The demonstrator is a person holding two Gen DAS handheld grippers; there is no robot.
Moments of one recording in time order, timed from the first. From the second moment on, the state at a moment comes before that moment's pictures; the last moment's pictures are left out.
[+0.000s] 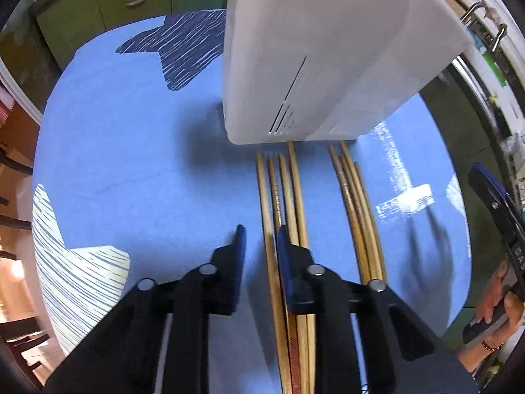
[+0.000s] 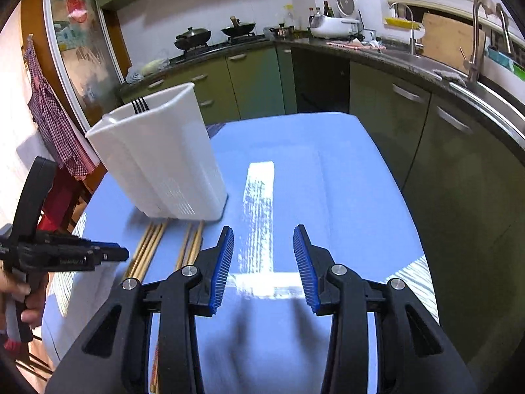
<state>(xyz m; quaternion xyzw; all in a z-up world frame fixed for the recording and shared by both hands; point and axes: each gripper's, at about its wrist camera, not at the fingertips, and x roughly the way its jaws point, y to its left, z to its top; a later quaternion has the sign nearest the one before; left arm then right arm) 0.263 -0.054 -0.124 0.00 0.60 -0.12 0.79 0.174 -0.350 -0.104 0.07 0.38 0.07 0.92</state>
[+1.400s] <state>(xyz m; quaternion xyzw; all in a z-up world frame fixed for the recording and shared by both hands) 0.223 -0.023 -0.088 -0.01 0.53 -0.13 0.84 0.249 -0.256 -0.163 0.03 0.56 0.17 0.81</state>
